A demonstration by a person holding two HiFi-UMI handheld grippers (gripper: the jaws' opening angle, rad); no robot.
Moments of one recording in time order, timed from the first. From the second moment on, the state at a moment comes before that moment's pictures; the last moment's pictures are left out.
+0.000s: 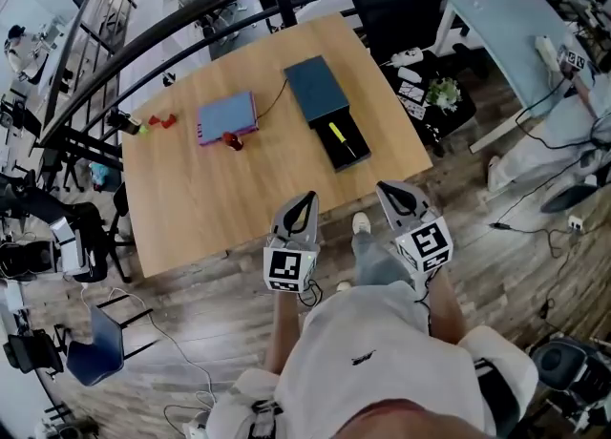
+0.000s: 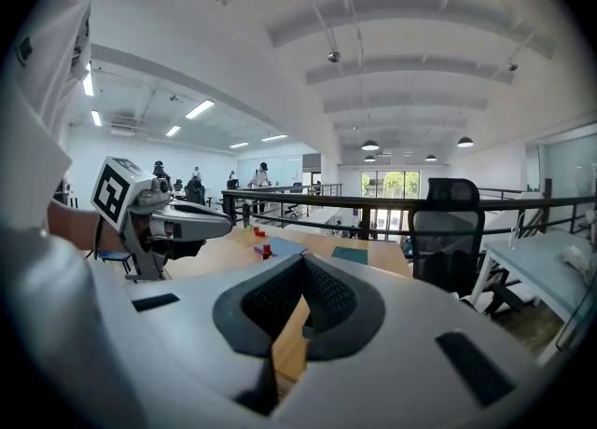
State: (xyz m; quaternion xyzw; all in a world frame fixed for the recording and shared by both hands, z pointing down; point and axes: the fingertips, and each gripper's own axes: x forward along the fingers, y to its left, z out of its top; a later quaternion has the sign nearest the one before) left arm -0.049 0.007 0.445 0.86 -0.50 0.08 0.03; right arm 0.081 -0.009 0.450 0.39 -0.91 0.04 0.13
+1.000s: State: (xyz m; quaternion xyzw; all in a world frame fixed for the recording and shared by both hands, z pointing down) left arm -0.034 -0.189 0.527 0.83 -0.52 0.14 0.12; right arm 0.087 -0.215 0.550 0.32 -0.91 0.15 0.21
